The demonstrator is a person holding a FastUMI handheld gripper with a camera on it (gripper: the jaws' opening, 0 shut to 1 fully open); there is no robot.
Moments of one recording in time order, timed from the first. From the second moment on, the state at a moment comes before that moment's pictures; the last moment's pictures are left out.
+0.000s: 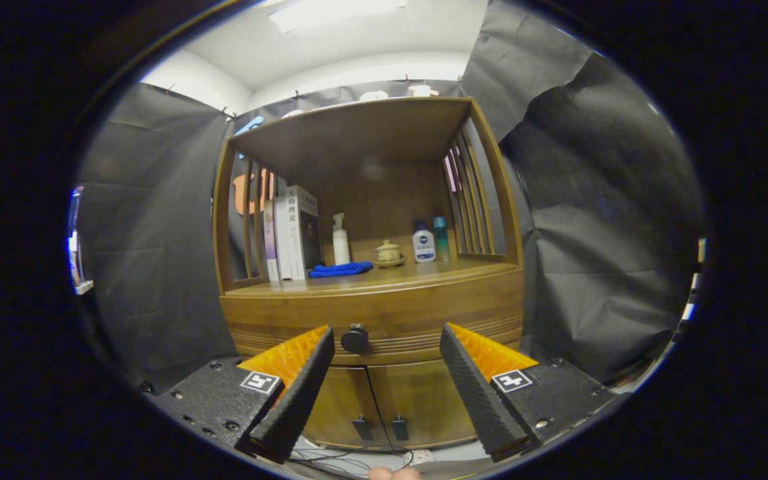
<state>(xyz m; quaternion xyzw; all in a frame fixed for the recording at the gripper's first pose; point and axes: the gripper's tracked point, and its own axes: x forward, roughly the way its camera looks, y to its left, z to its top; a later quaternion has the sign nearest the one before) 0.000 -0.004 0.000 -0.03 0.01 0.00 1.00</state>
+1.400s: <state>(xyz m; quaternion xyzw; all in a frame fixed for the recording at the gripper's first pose) 0.121 0.024 -0.076 -0.09 0.10 -0.01 0.99</state>
